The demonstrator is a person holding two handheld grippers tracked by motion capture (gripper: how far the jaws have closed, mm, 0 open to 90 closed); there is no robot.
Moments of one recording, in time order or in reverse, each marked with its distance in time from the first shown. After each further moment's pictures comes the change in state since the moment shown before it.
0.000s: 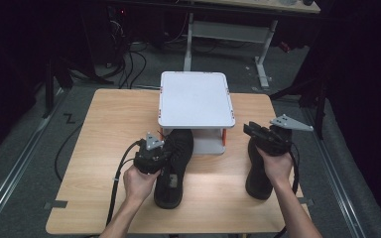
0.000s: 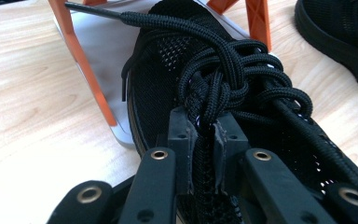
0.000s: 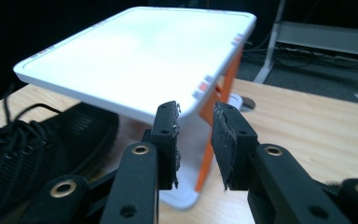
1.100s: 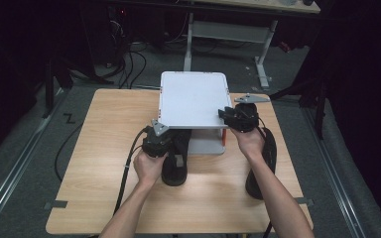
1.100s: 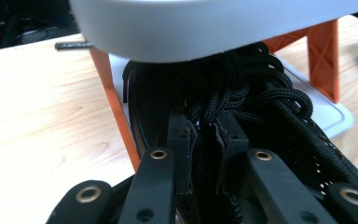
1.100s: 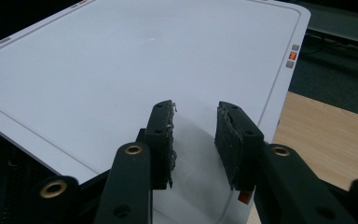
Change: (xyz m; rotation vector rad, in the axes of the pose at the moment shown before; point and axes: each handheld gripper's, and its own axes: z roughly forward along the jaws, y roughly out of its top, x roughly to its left) left arm 0.012 0.008 0.061 -0.148 0.090 0.022; right arm 0.017 0.034 0.093 0.128 -0.010 -0.070
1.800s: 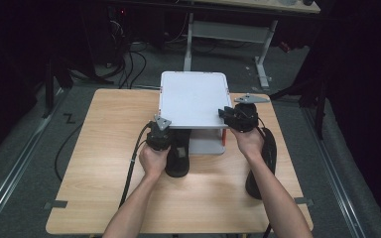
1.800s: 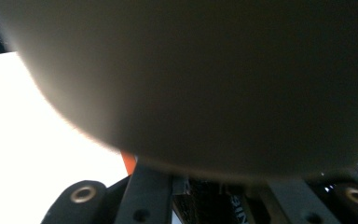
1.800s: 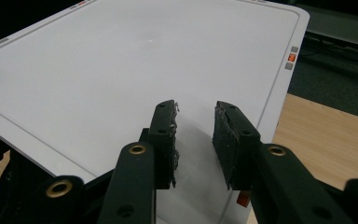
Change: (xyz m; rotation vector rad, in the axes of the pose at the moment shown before) left arm 0.008 -0.005 0.032 -0.053 0.035 -0.019; right arm 0.000 0.000 0.002 -0.008 -0.005 0.000
